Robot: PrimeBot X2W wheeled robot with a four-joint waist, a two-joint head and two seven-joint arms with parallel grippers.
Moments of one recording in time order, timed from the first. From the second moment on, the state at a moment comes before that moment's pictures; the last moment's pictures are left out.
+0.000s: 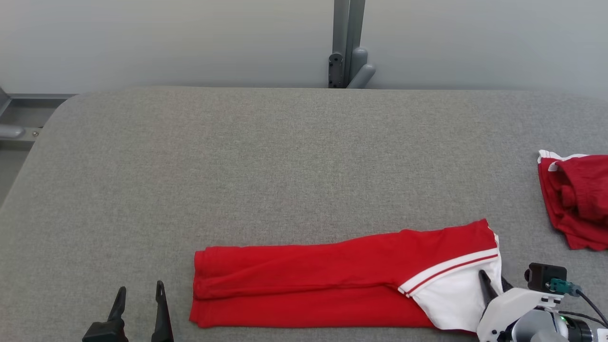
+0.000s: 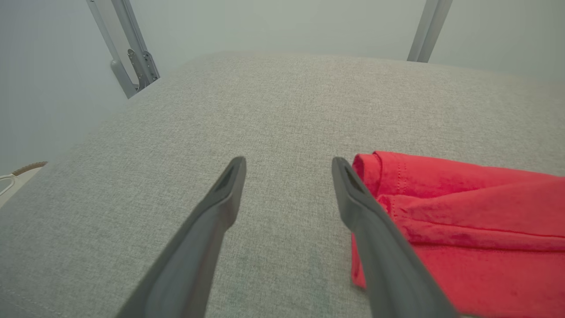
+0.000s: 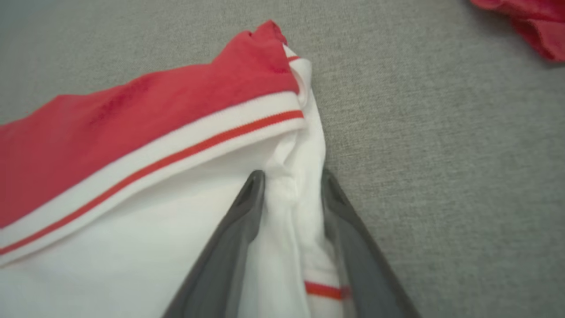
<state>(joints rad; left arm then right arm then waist) 0.08 0.05 0.04 0.33 -0.13 -0.02 -0.26 -0.20 -0.15 0.03 0.81 0.37 0.13 -0.12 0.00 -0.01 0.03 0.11</state>
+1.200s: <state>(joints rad) 0.05 0.05 -0.09 0.34 -0.14 -0.05 -0.26 -0.17 -0.14 0.60 0.28 0.65 0.13 0.03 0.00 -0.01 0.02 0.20</state>
